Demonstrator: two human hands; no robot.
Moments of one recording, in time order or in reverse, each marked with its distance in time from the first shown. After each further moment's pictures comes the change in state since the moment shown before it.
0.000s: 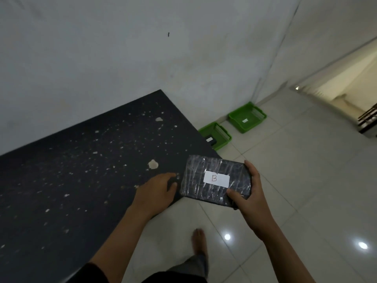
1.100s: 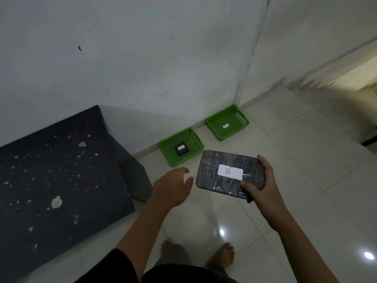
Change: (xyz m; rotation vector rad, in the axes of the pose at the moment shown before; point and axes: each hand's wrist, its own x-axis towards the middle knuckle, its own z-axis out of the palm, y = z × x) left_hand 0.263 0.369 0.156 0.071 -0.104 -0.158; right_hand 0.274 0.019 -0.396 -0.033 -0.041 0.096
